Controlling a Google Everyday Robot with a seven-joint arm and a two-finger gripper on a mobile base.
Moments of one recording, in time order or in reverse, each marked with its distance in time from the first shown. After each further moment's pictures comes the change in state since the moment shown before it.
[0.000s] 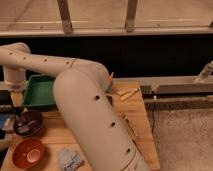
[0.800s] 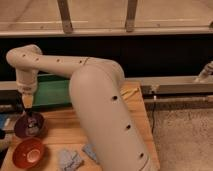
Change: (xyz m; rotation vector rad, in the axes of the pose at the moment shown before) arm 0.049 0.002 -0.007 0.006 0.030 0.106
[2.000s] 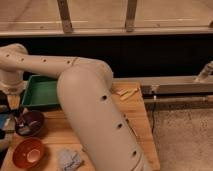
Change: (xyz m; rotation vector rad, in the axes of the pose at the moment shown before) arm -0.058 0.017 -0.001 0.019 -0.034 -0.129
